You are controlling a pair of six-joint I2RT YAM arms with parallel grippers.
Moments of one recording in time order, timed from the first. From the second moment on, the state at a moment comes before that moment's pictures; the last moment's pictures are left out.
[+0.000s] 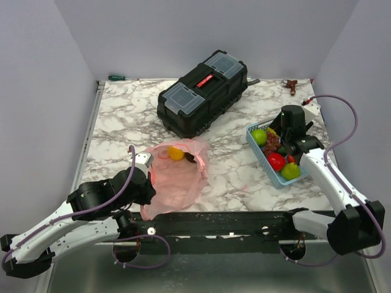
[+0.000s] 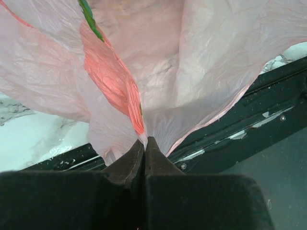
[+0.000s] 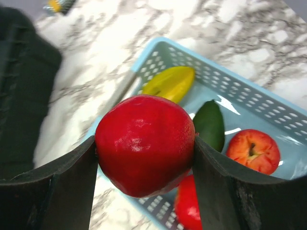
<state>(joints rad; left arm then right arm) -1.05 0.55 0.86 -1.15 -0.28 -0.70 0.27 1.13 0.92 -0.34 0.56 0.61</state>
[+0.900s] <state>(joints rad) -1.05 0.53 0.86 -1.15 -0.28 -0.70 0.10 1.37 0.86 -0.20 0.56 0.54</state>
